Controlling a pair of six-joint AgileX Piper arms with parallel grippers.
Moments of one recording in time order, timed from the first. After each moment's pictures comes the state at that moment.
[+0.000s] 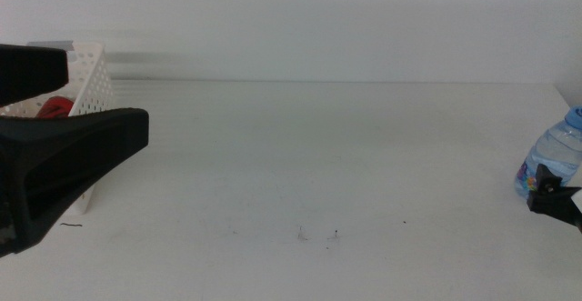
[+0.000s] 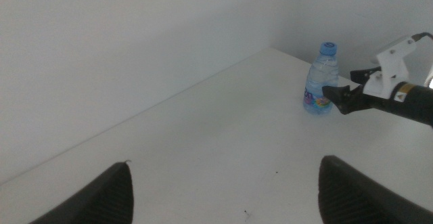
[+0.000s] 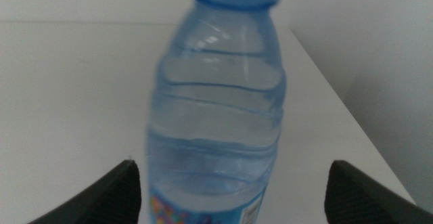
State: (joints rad) left arm -0.68 0.62 -0.92 -0.10 0.67 0.11; right arm 0.01 1.71 -0.31 0.24 -0.99 -0.17
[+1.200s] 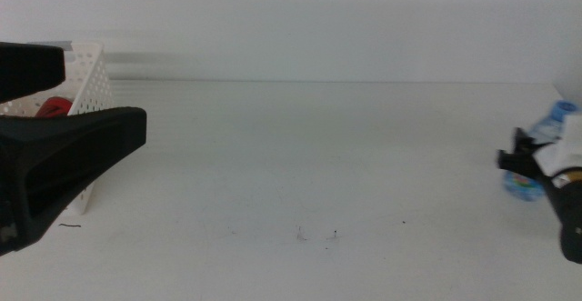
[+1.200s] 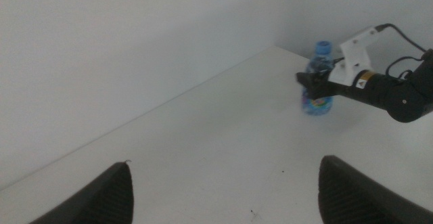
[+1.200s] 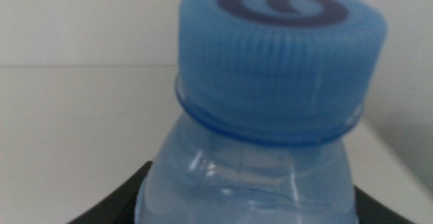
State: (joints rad) left arm -0.68 0.62 -0.92 -0.08 0.67 0.11; right arm 0.05 1.91 -0.59 0.27 -0.98 -0.18
